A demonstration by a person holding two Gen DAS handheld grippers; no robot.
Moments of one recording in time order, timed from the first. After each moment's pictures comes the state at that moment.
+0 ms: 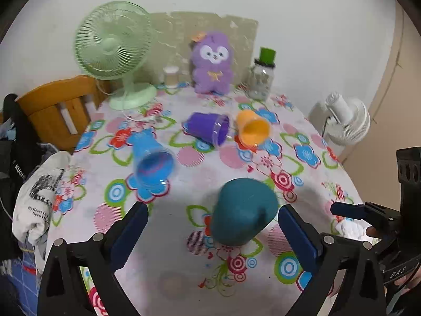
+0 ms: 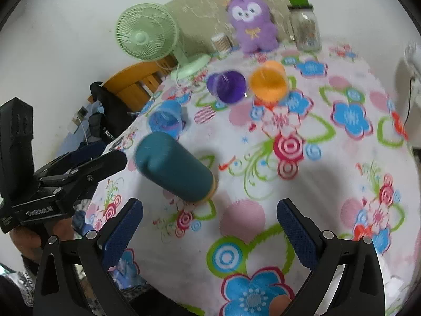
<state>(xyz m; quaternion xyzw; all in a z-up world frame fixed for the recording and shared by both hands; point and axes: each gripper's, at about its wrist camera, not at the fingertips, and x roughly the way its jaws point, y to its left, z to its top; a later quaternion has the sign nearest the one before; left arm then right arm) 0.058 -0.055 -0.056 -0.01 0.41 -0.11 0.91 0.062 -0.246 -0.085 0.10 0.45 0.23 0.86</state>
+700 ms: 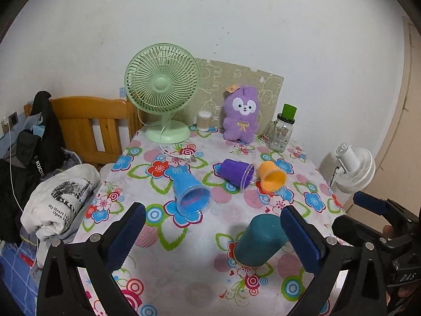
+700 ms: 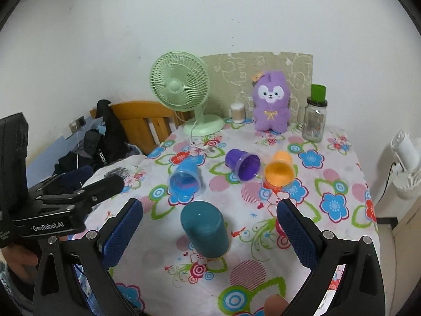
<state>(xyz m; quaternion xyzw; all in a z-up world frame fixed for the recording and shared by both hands) 0.020 -0.004 -0.017 -0.06 0.31 -0.05 0.95 0.032 -0.194 -0.007 0.00 0.31 0.20 0.93</state>
